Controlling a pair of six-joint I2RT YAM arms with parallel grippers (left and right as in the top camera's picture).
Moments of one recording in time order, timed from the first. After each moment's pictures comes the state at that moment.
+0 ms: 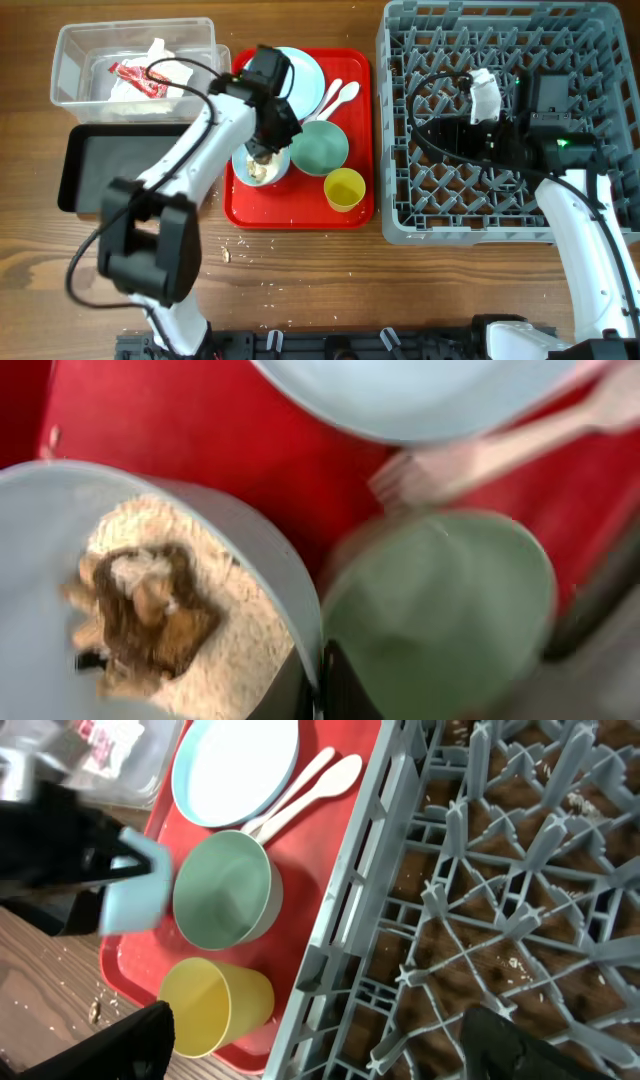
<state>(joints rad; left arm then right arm) -0.35 1.91 1.48 -0.92 0.11 -0.78 0.00 1.36 1.14 -0.76 -0.52 -0.05</state>
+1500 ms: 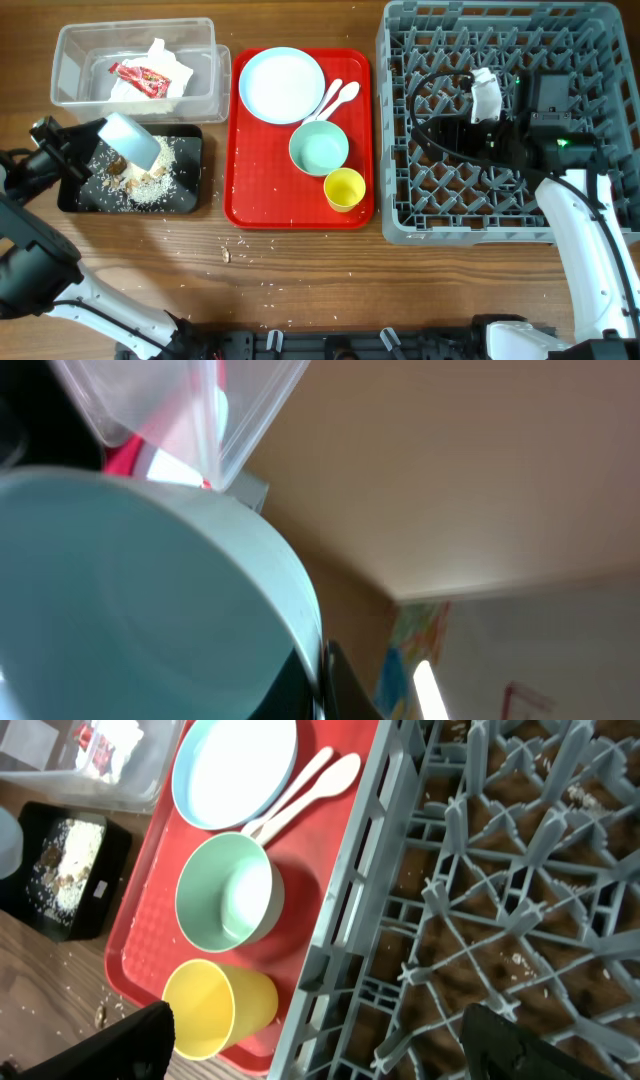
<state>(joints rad) 0.79 2.09 1.50 -1.36 1.47 -0.07 0.00 1.36 1.14 -0.76 -0.52 -0.03</state>
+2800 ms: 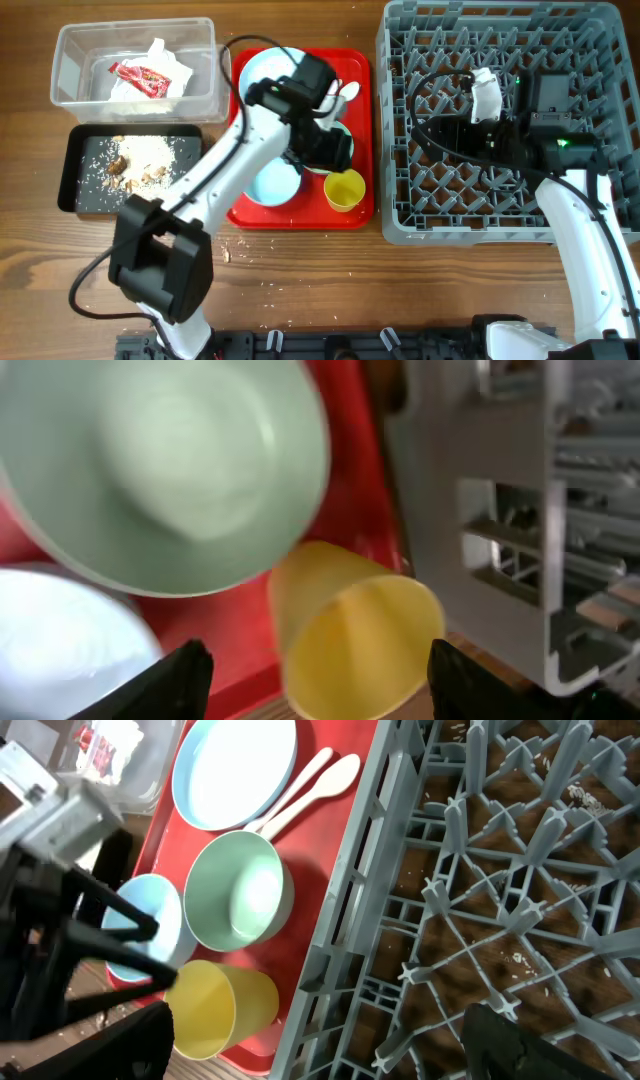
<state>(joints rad) -0.52 1.87 1.54 -1.03 0.30 -0.26 0.00 1.36 1.14 -0.76 -0.52 -0.02</state>
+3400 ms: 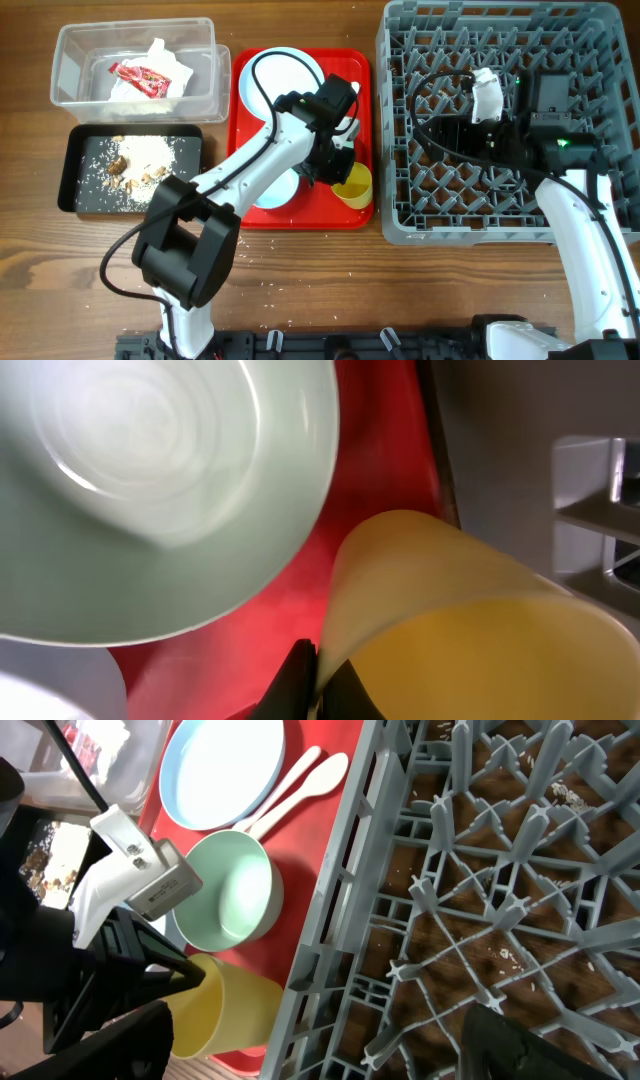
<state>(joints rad) -0.60 1.97 1.51 -0.99 0.24 -0.21 0.00 1.36 1.14 -0.76 -0.50 -0.02</state>
